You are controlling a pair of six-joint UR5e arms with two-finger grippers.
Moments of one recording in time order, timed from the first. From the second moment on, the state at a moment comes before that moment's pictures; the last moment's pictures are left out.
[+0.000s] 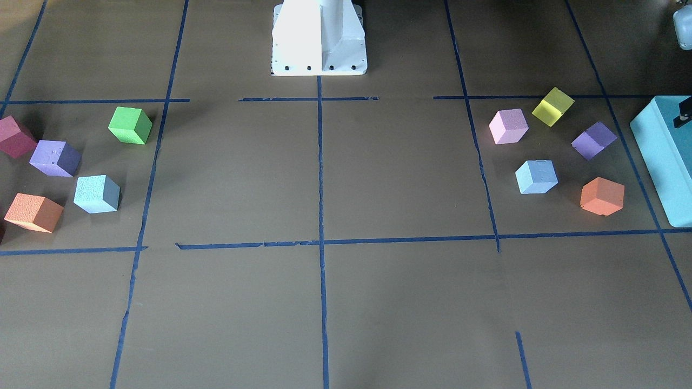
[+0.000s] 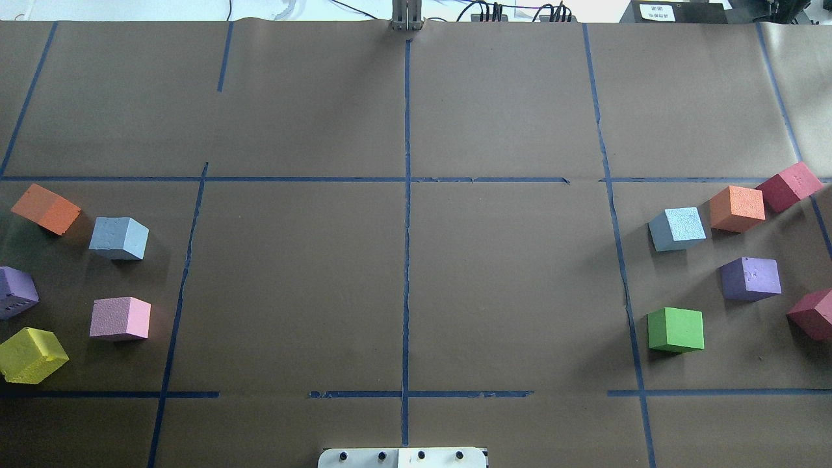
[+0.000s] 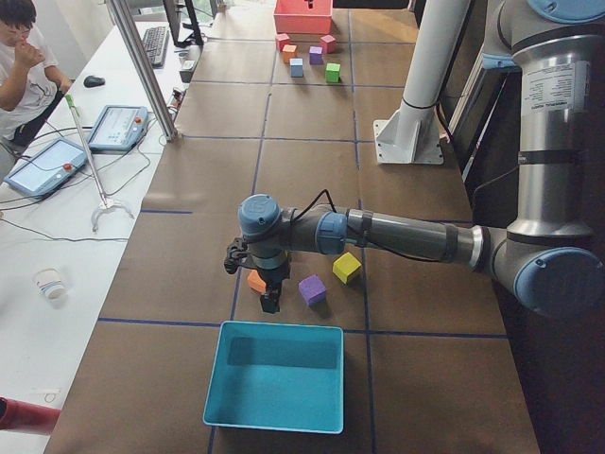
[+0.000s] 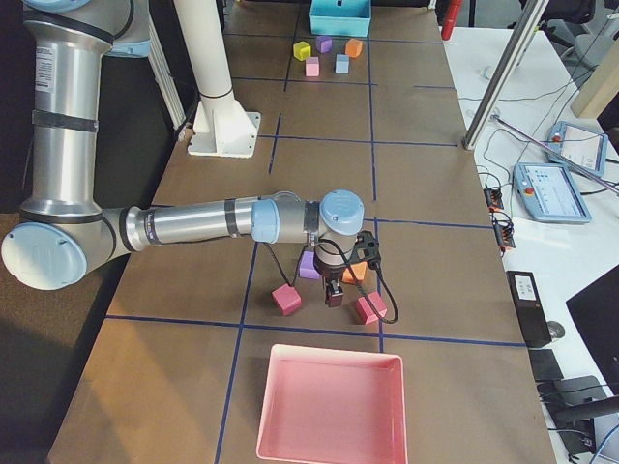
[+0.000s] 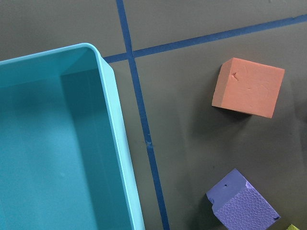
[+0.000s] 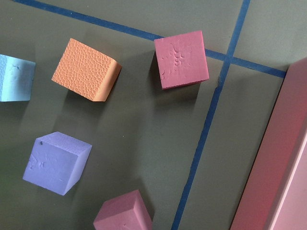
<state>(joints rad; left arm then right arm) -1.44 -1.49 -1.78 -1.48 -2.31 0.08 1.48 -1.70 1.85 -1.72 2.35 -0.21</state>
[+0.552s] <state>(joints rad) -1.43 -1.49 -1.78 -1.48 -2.31 0.08 1.48 -1.70 1.88 -1.69 2.35 -0.21</state>
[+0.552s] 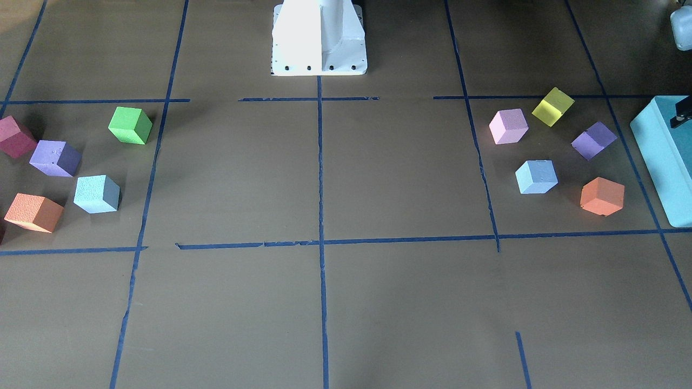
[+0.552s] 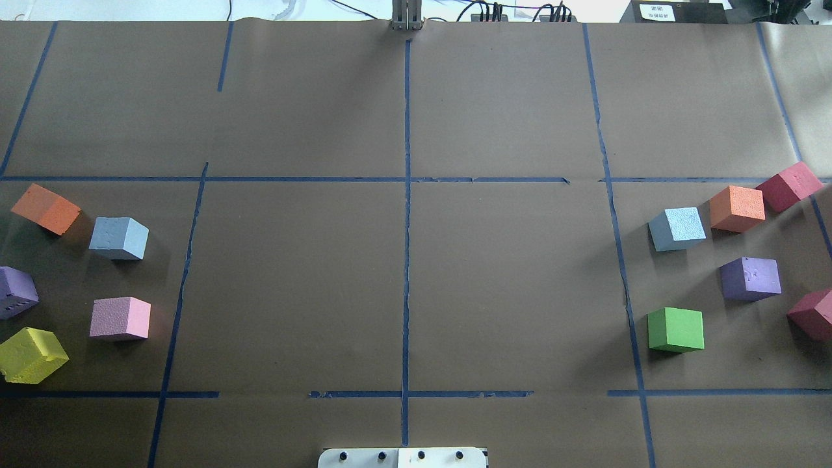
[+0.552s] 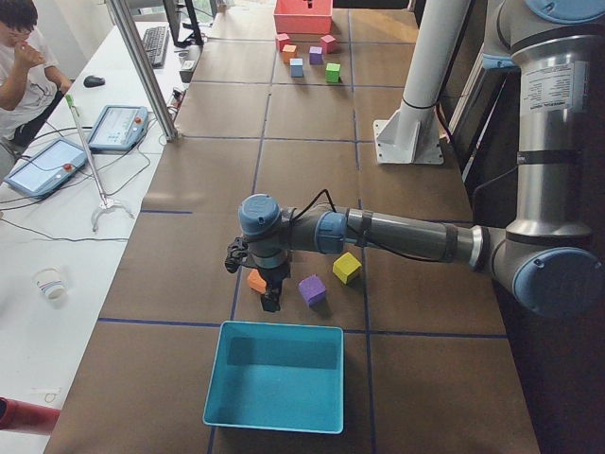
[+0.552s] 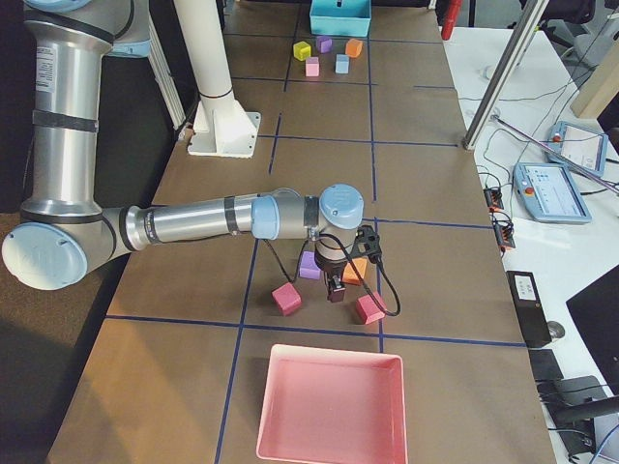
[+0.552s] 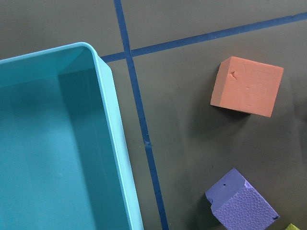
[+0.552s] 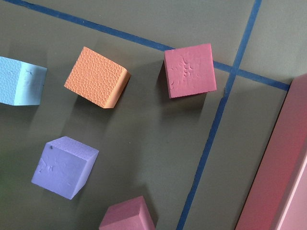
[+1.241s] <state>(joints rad) -1.42 -1.48 -1.79 -1.48 -2.31 0.08 1.40 -1.64 1.89 -1.56 2.35 0.07</state>
